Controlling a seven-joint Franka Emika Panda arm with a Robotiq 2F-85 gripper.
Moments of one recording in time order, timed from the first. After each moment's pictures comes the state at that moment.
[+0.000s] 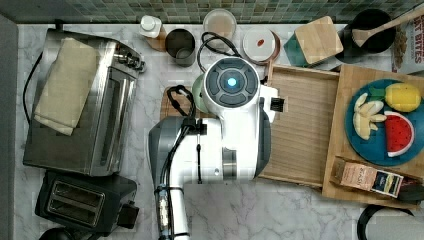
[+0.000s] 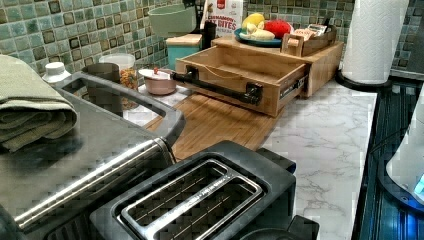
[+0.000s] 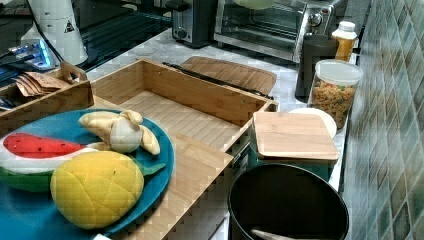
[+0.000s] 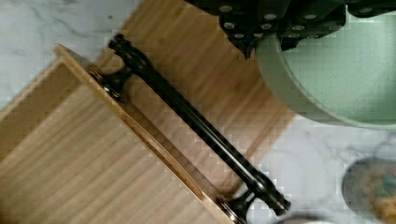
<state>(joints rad) 0.04 0.01 -0.03 -1.94 -0.01 0.38 0.20</state>
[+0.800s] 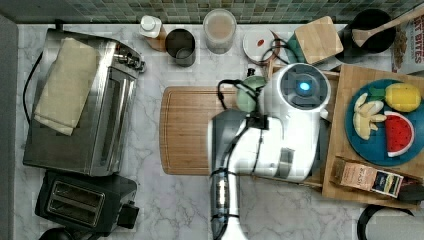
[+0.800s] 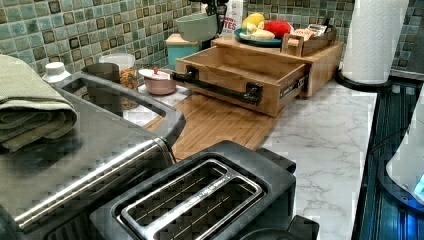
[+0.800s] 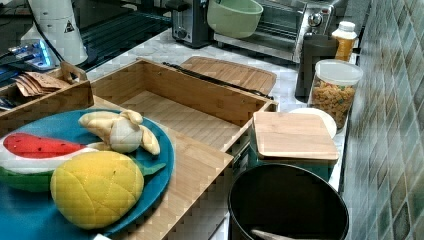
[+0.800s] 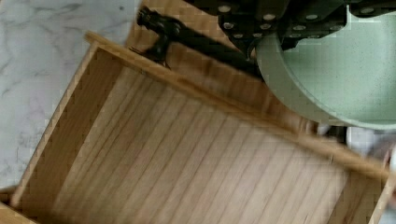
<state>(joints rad) -0.05 0.04 -0.12 -1.98 0.00 0.39 0.38</state>
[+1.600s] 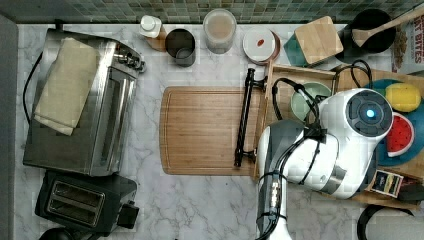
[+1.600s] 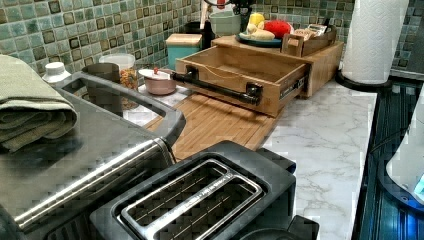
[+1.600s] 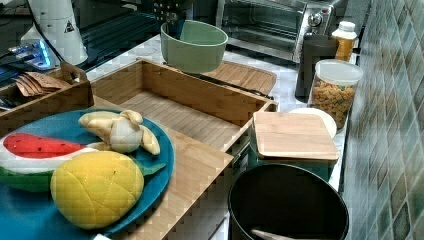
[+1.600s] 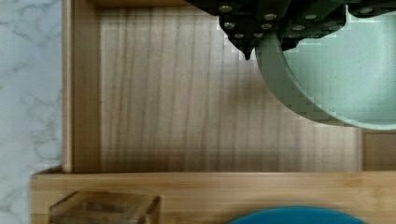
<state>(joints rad) -0.16 0.05 -0.20 -2.04 -0.06 0.54 0.65</state>
